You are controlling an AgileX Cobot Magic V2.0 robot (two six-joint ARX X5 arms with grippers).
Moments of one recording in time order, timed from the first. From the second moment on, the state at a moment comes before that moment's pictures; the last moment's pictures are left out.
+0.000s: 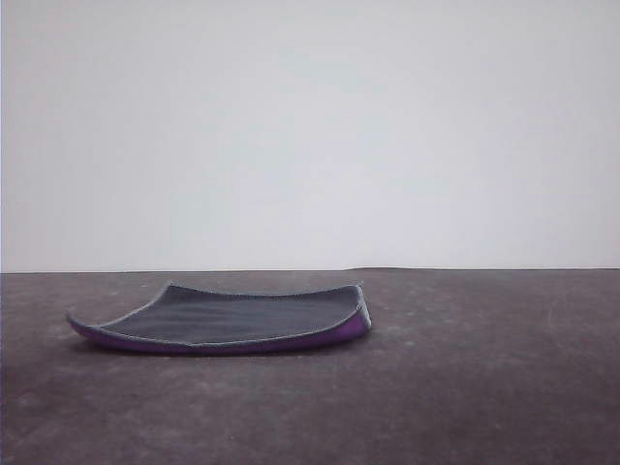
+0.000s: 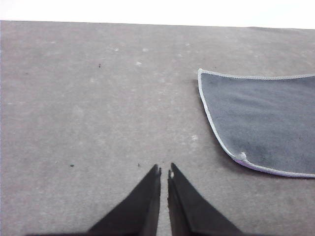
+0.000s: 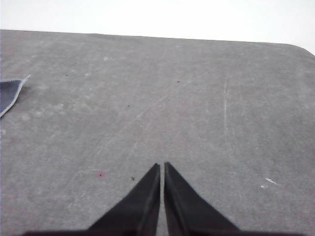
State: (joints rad) left_arx 0.01 0.01 0.08 -0.31 0.12 -0.02; right_arx -0.03 0.00 0.04 -0.23 -0.07 0.00
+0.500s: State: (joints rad) left_arx 0.01 0.01 0.08 -0.31 0.12 -0.02; right_arx -0.03 0.00 0.04 -0.22 -0.07 0.00
